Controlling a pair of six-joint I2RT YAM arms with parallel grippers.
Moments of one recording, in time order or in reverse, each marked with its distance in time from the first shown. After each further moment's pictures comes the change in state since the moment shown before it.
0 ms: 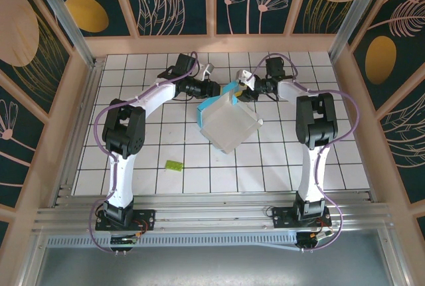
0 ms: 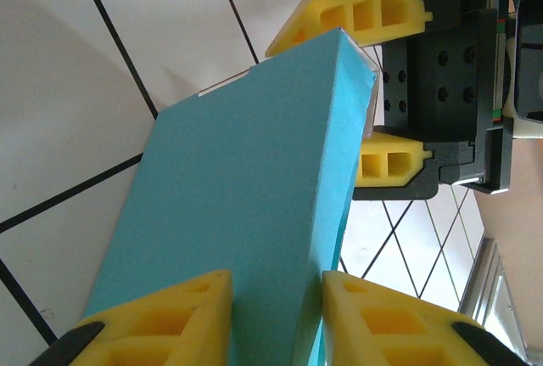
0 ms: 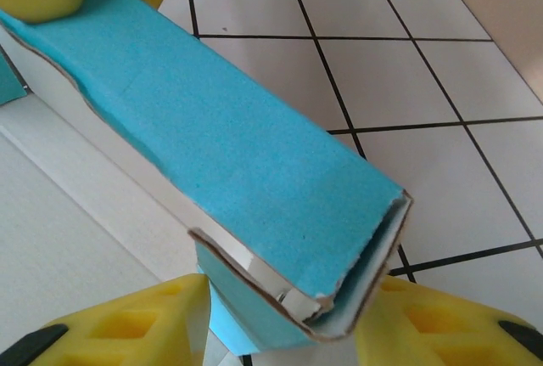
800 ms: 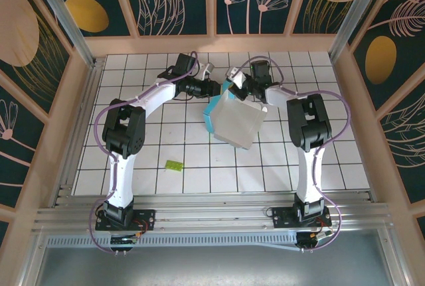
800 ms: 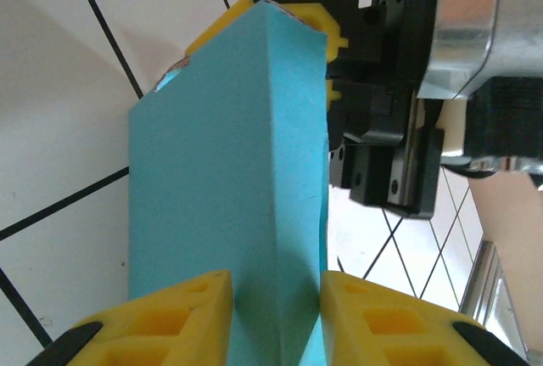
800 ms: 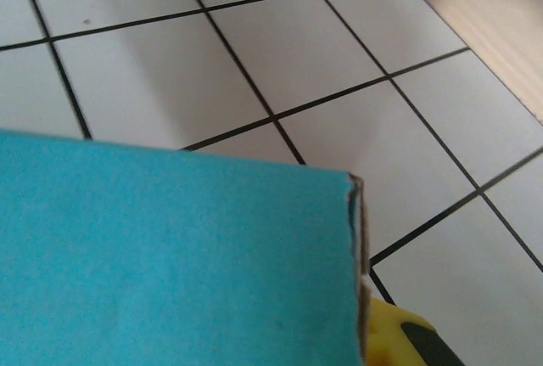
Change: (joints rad) left arm 0.000 0.000 0.000 0.016 0.000 -0.005; right arm 0.121 -0.010 -0.097 0.300 0.386 0.351
